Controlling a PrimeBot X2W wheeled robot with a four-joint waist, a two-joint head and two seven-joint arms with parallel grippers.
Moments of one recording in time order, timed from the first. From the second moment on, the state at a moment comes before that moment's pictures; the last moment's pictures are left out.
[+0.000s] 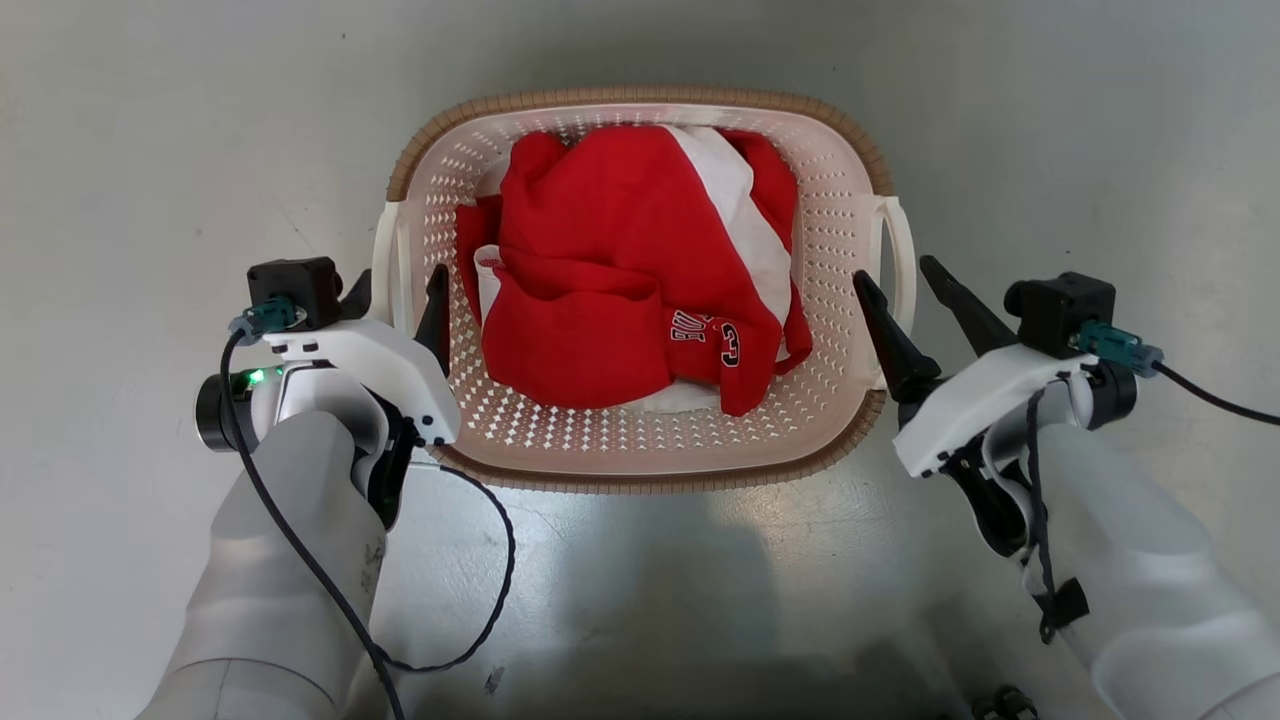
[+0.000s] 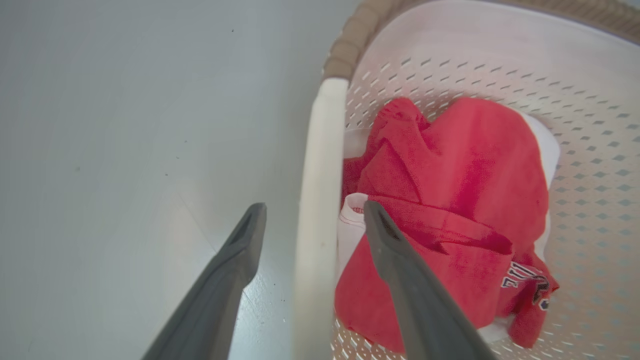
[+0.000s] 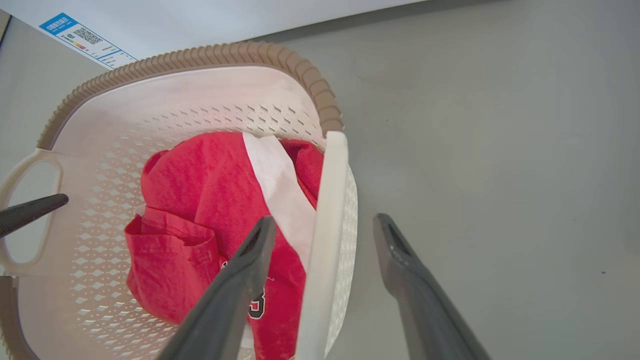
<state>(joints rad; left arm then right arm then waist) -0.86 0.03 0.02 1.15 -0.17 -0.12 -0.26 -0.72 -0.23 0.57 0.80 0.69 0.12 -0.26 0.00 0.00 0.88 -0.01</state>
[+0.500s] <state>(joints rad) -0.89 0.03 -0.01 1.21 -0.19 -0.12 -0.26 -0.80 -0.22 0.65 0.90 0.77 0.12 -0.26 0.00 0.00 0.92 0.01</state>
